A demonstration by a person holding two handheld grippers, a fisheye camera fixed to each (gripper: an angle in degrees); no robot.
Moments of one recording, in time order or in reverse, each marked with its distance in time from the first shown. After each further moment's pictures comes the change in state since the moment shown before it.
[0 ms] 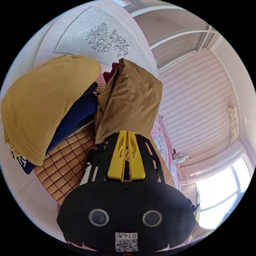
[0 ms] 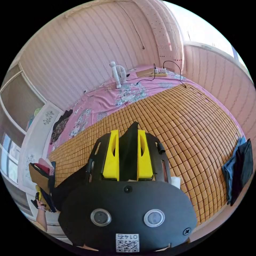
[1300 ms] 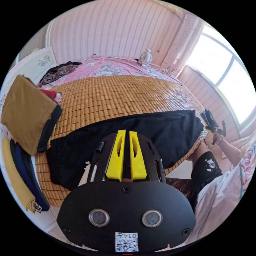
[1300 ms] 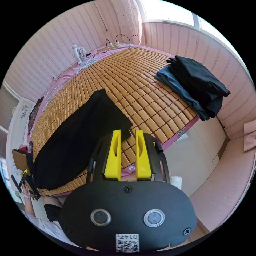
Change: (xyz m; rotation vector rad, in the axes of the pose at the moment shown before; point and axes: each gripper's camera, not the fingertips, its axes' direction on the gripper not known) left arm 0.372 0.257 0.155 -0.663 0.058 1.118; right arm 0.186 0.244 -0.103 -0.154 0.278 0.180
